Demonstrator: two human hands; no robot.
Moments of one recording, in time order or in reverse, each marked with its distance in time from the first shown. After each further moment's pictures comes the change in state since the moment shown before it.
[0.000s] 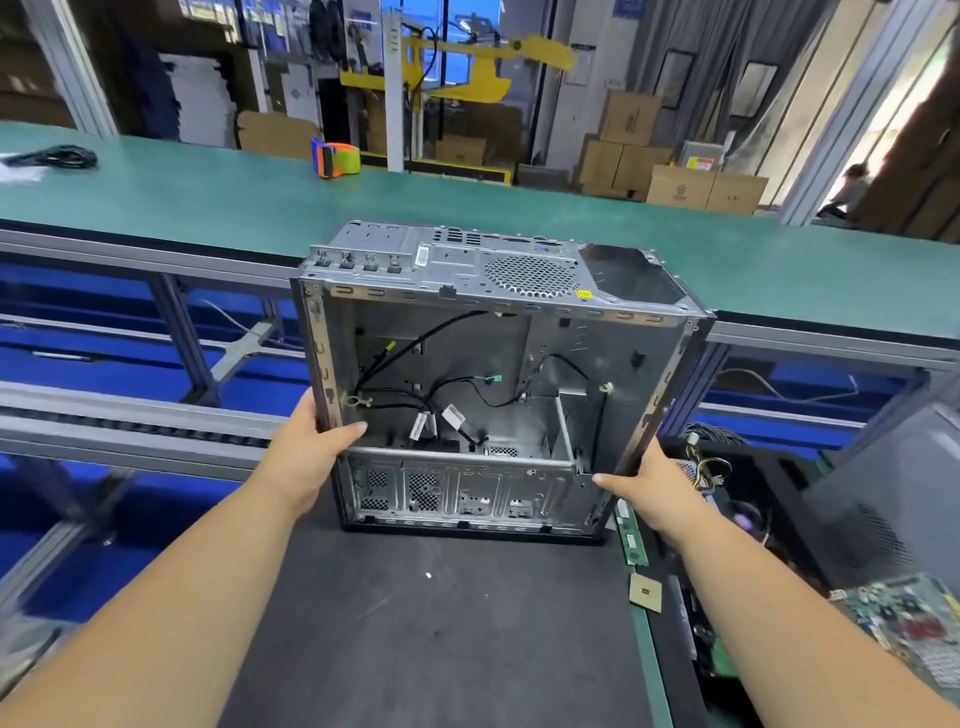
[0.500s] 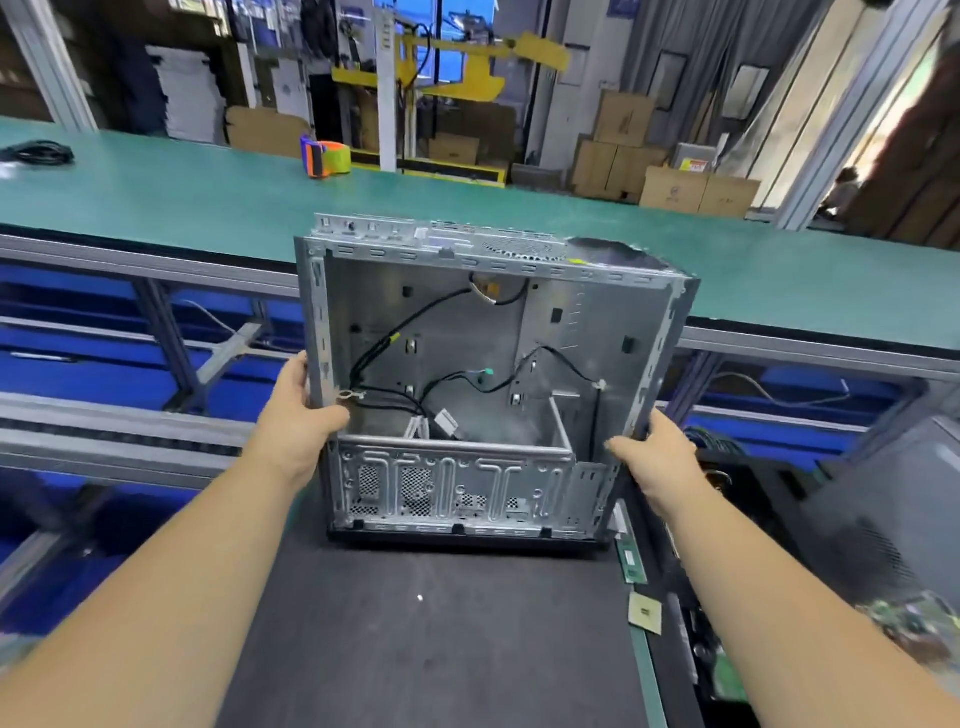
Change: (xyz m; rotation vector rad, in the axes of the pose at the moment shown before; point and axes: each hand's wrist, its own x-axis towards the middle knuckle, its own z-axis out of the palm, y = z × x) left_hand 0.039 0.021 0.005 -0.014 0.084 0.075; right_hand 0.028 -0.035 -0.008 0.139 0.233 -0.038
